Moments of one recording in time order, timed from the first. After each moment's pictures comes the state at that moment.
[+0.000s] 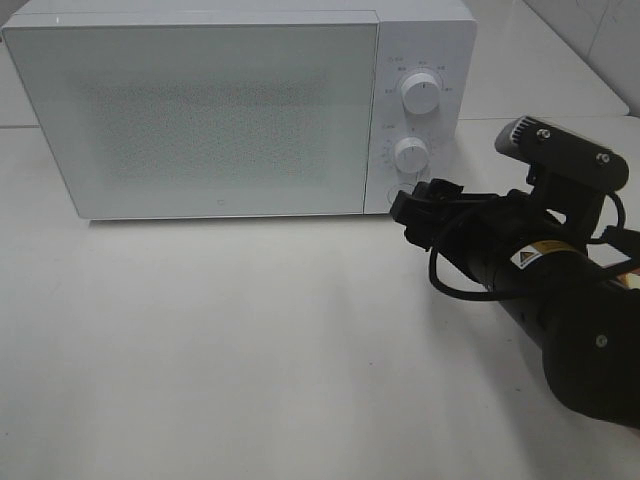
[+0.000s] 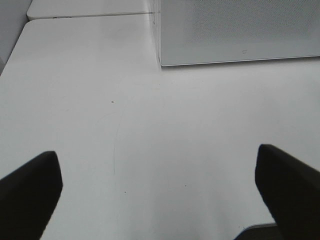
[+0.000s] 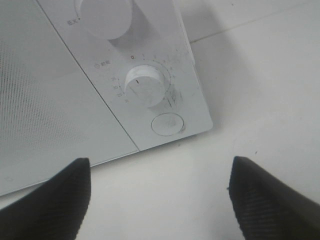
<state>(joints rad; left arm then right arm) -0.02 0.00 -0.50 -0.08 1.05 0.08 0.84 1.66 -0.42 0.93 -1.03 0.04</state>
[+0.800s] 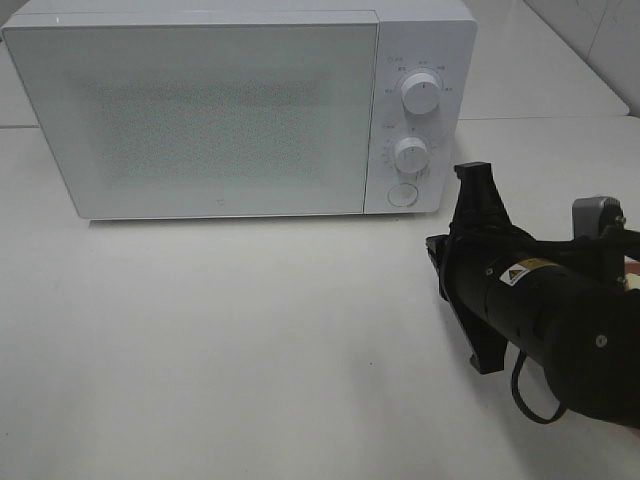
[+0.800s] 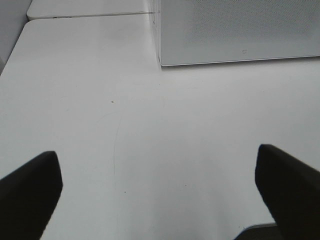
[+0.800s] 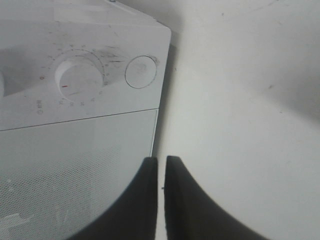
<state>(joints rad) -0.02 0.00 -0.50 -0.08 1.05 0.08 0.84 1.66 -0.42 0.93 -0.86 1.09</state>
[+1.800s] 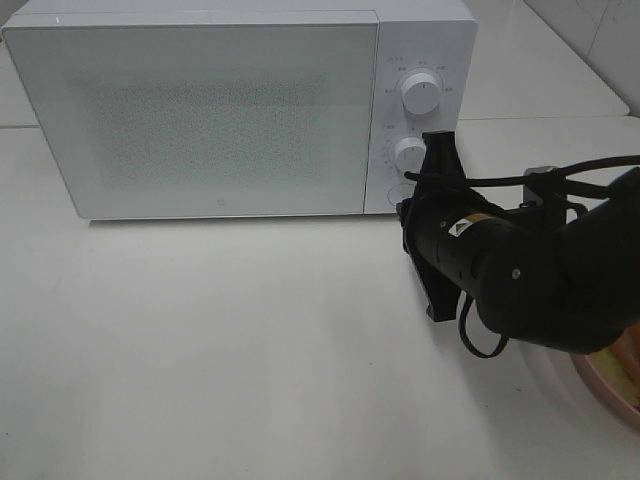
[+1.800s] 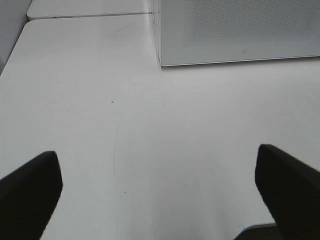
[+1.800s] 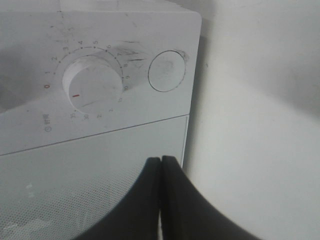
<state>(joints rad) -0.02 0.00 -0.50 -0.08 1.05 0.08 0.73 1.82 -0.61 0.81 -0.84 1.18</state>
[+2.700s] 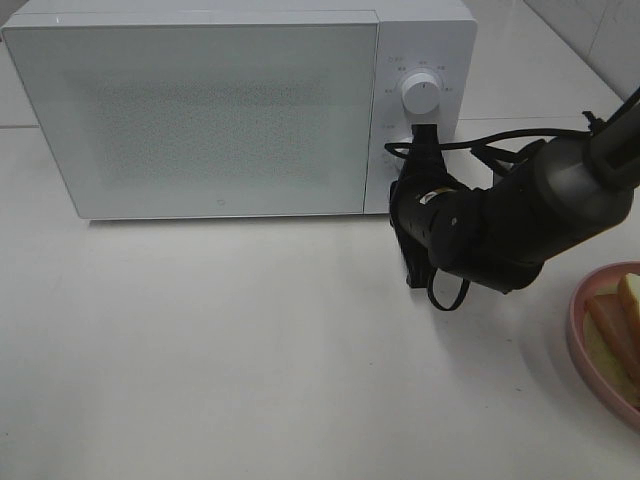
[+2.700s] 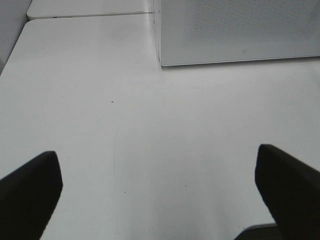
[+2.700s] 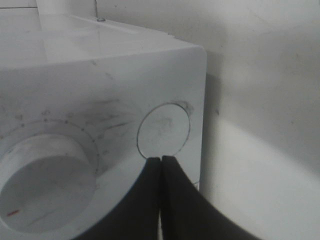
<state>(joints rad) -0.02 0.00 -0.50 -0.08 1.05 0.08 0.60 2.04 -0.86 0.78 -0.76 1.21</state>
